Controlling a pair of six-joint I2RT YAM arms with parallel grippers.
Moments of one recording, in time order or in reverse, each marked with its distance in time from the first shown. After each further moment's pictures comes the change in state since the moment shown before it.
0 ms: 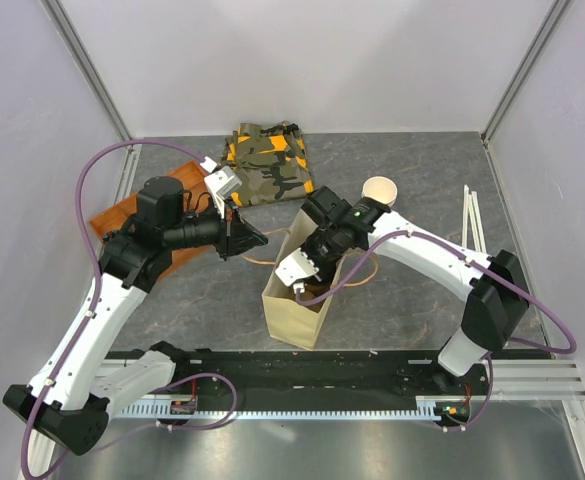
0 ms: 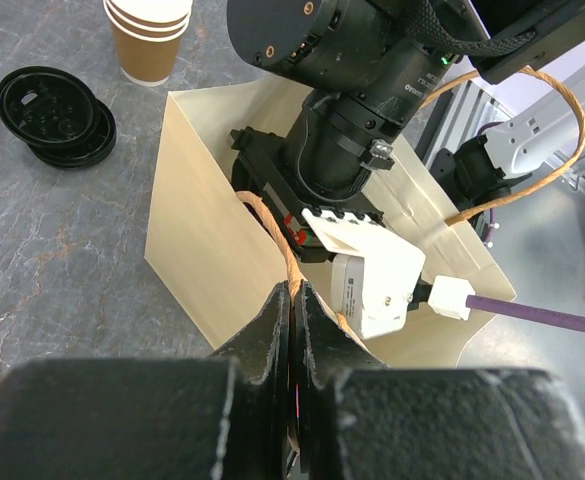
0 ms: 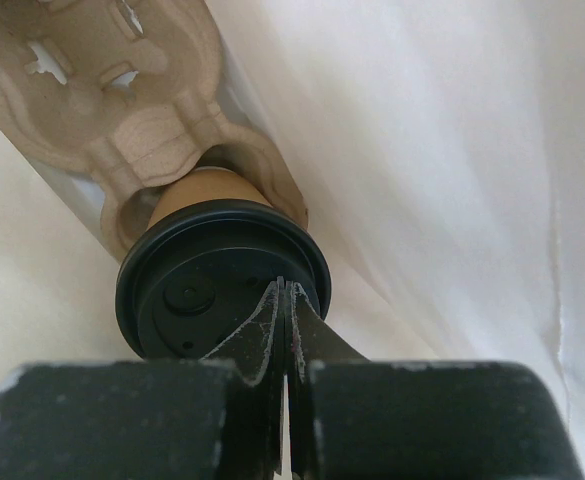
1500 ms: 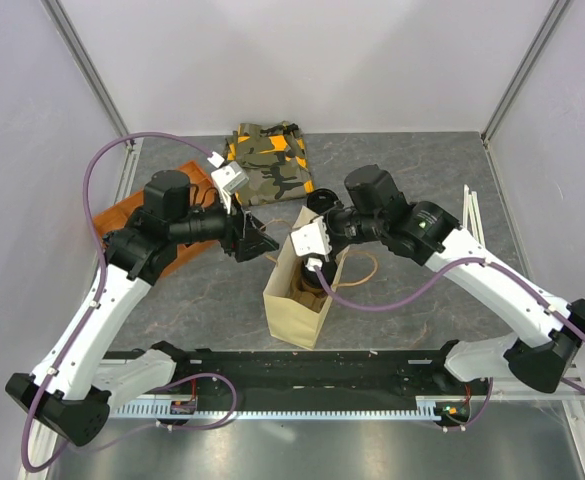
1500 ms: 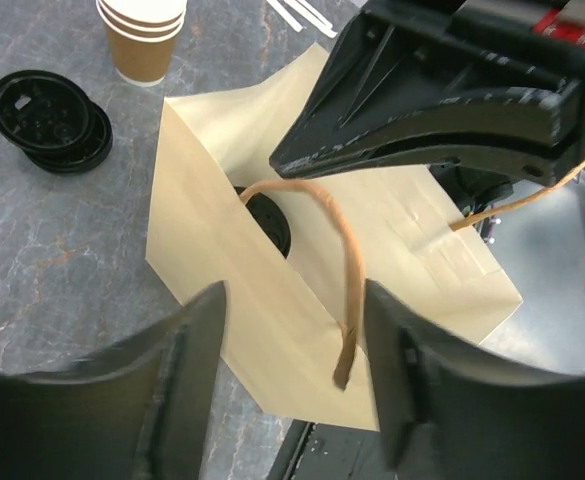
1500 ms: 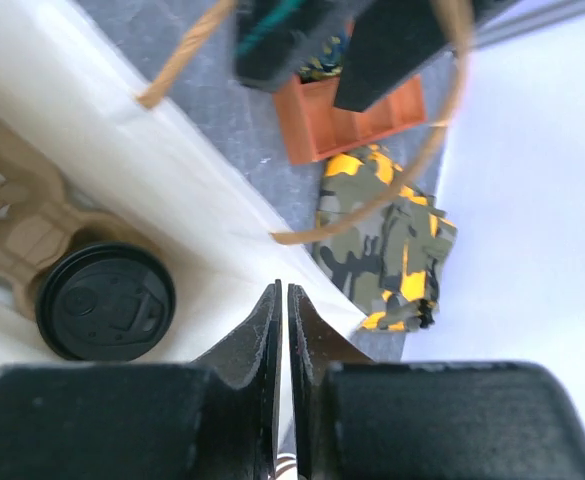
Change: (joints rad) left arm -0.019 0.046 0.029 0.000 -0.005 0.013; right arm -0.013 -0.299 0.021 0.199 -0.064 0.302
